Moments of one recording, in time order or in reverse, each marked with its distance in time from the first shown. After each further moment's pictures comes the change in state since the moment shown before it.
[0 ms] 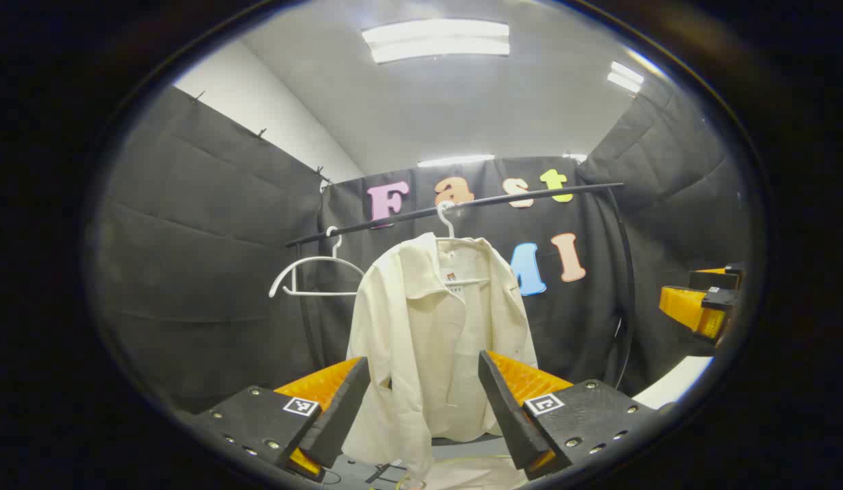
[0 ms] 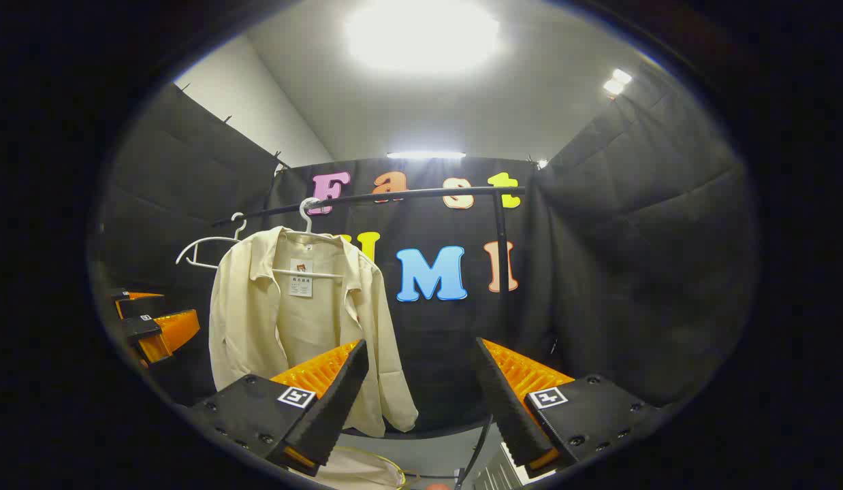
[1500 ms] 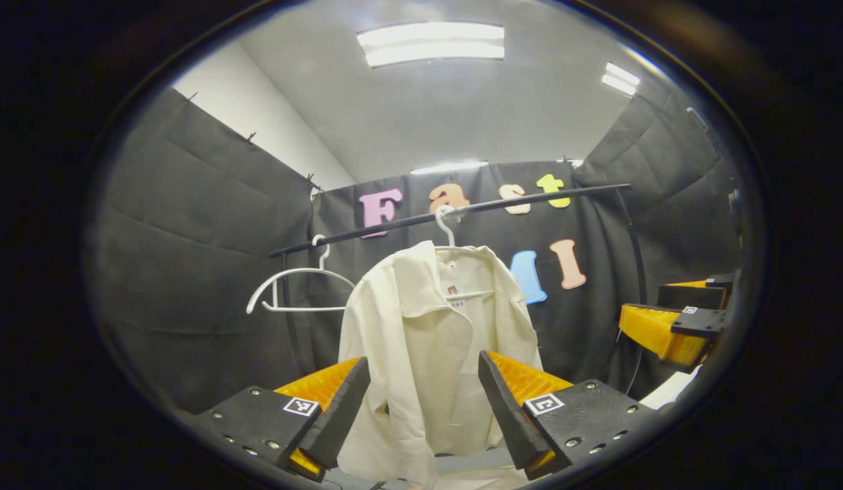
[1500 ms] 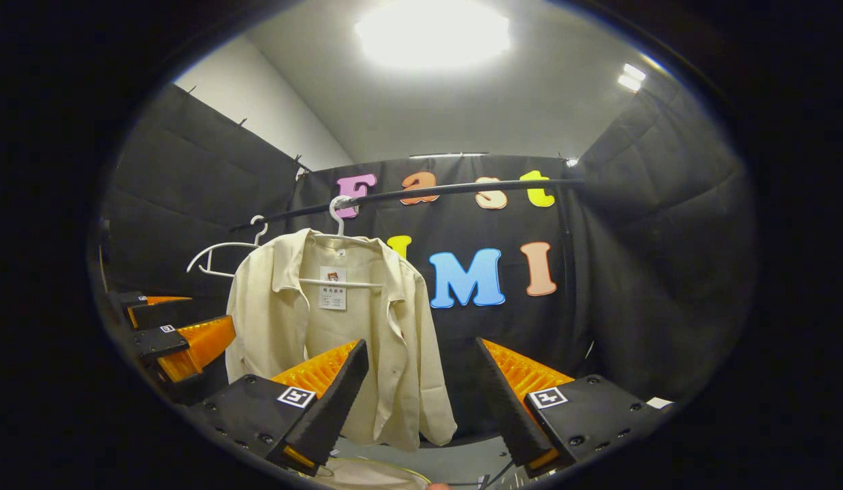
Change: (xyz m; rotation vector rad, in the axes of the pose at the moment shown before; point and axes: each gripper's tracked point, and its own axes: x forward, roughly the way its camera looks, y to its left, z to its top) left arm 0.067 0.001 0.005 0.010 -0.048 -0.020; right arm 0.072 0.076 0.004 0.019 -0.026 0.127
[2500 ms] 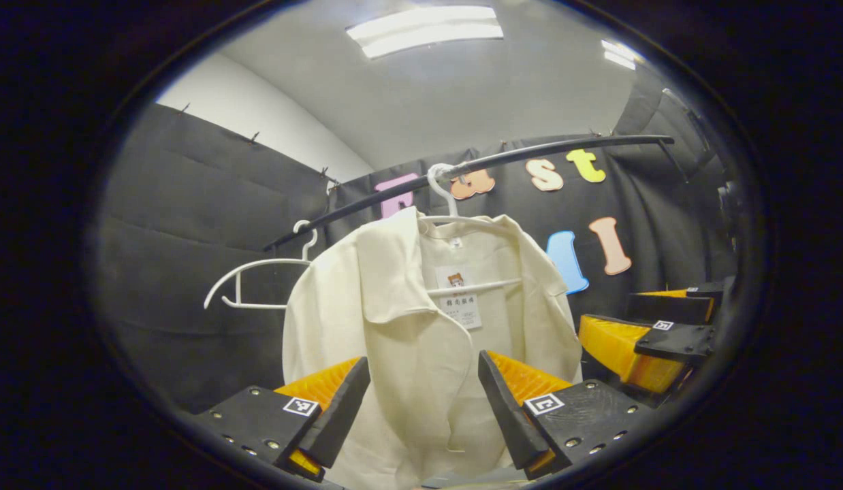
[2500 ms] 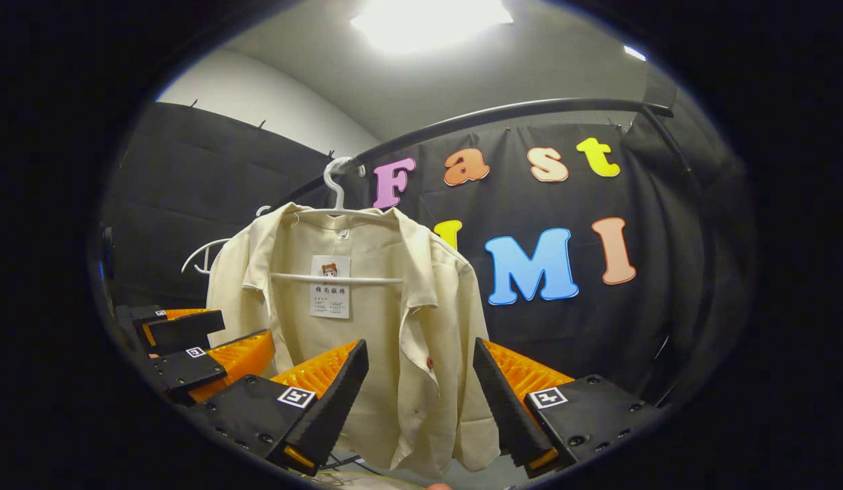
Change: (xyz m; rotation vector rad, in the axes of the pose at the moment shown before) left arm 0.133 -0.031 -0.040 0.067 0.051 0.176; right arm 0.161 0.023 -0.040 0.074 0.038 0.270
